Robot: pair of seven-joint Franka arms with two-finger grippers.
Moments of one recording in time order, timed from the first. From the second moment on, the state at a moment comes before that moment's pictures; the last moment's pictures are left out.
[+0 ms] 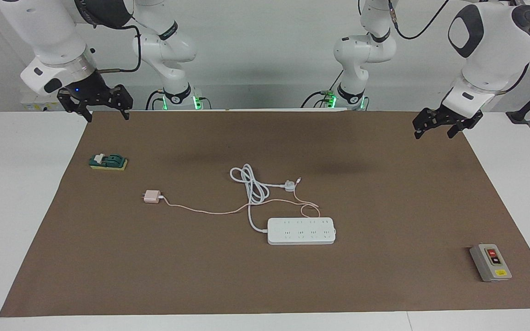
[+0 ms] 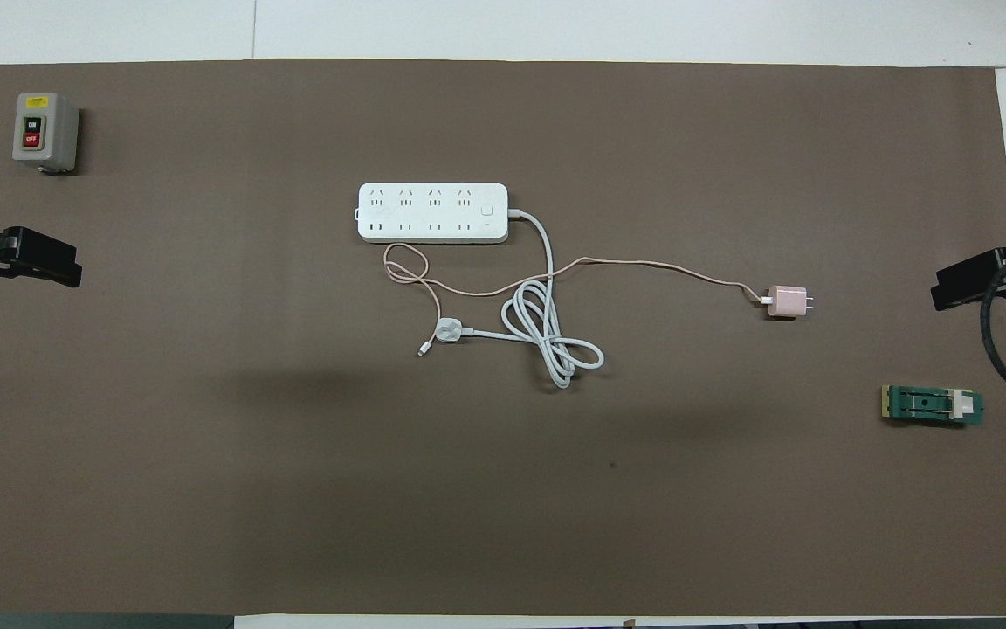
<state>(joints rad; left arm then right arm) -0.03 0.03 0.00 -1.61 0.02 1.57 0.05 -0.07 0.00 0.04 -1.54 -0.03 1.43 -0.11</state>
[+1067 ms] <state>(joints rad) -0.03 0.03 -0.01 -1.61 0.02 1.57 0.05 -0.12 0.07 0.04 -1.63 0.16 1.49 0.49</state>
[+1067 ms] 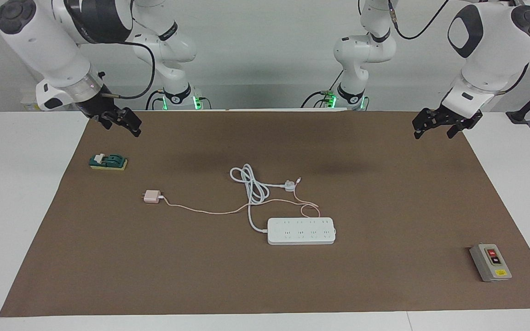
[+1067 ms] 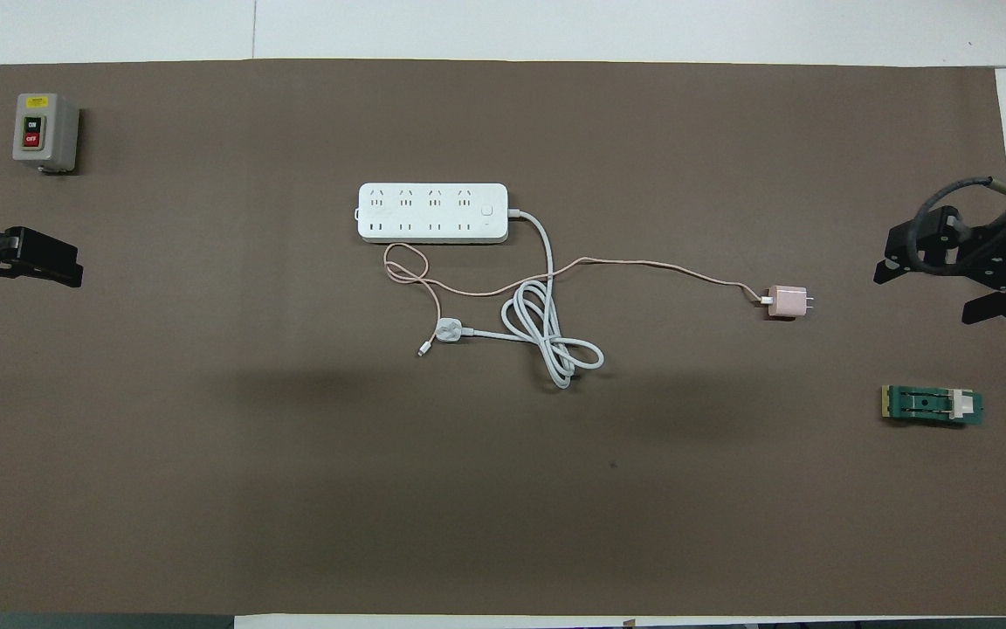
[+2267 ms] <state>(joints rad) -0.03 0.03 0.00 -1.62 0.02 1.57 0.05 -0.28 0.41 0.03 -1.85 0.55 1.83 0.99</state>
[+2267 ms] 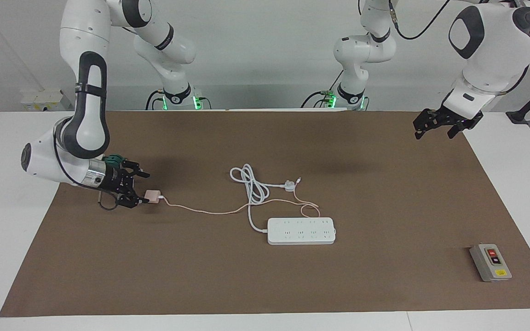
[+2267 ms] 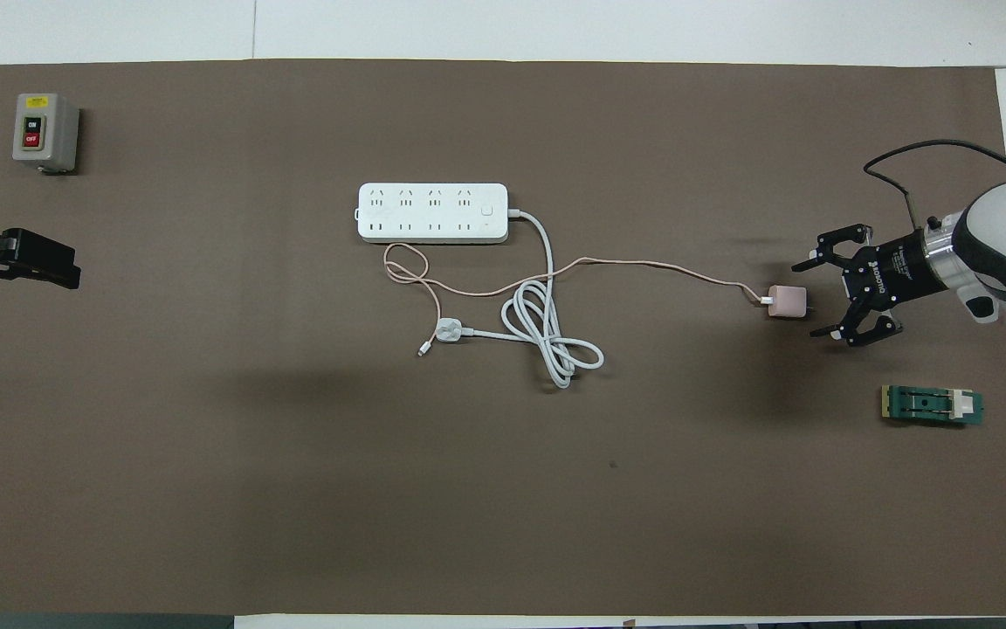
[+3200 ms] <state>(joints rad) -0.03 0.03 -0.01 -1.62 -0.04 1.60 0.03 -0.32 0.42 0.03 -1.95 0.63 1.94 0.78</state>
